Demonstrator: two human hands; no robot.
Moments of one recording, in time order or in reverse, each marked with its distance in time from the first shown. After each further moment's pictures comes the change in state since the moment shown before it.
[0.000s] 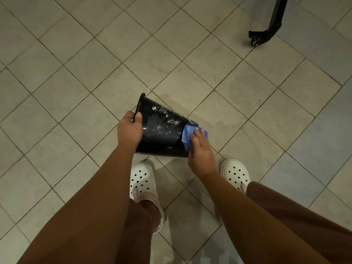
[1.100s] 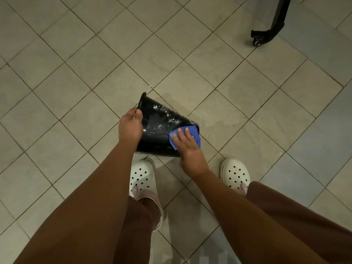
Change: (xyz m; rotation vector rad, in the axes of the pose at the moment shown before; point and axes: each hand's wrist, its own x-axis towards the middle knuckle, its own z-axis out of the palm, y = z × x) left_hand -0.003 0.004 -0.003 -0.164 -0.037 -0.083; right_hand 0.001 -0.021 0.008 0.010 -0.055 -0.241
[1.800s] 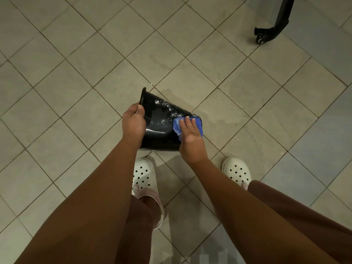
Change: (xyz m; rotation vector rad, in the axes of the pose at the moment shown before) left_hand 0.003 0.005 0.008 -0.151 0.002 -0.039; right_hand 0.034 -0.003 0.000 0.012 0.085 0.162
